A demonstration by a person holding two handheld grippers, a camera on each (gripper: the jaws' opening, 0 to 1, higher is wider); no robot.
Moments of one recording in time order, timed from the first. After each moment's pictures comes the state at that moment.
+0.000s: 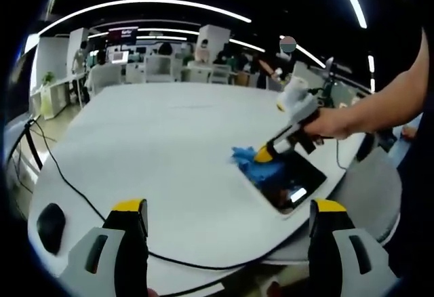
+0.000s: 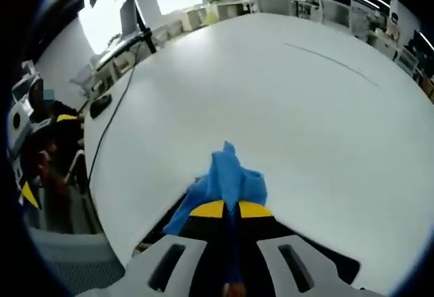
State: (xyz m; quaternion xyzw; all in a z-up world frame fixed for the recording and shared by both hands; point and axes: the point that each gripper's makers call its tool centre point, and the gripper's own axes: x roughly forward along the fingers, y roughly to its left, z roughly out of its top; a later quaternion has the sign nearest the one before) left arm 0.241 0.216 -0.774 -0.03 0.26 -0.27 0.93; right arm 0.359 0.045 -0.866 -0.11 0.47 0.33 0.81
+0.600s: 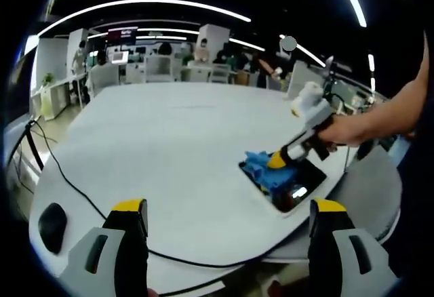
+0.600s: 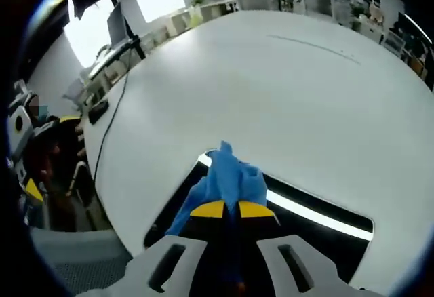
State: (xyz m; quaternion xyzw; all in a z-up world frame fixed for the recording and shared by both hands) left arm 0.237 0.220 -0.773 -0.03 0.27 -0.26 0.93; right arm 0.313 0.036 -0.866 -0.07 0.48 0.30 0.82
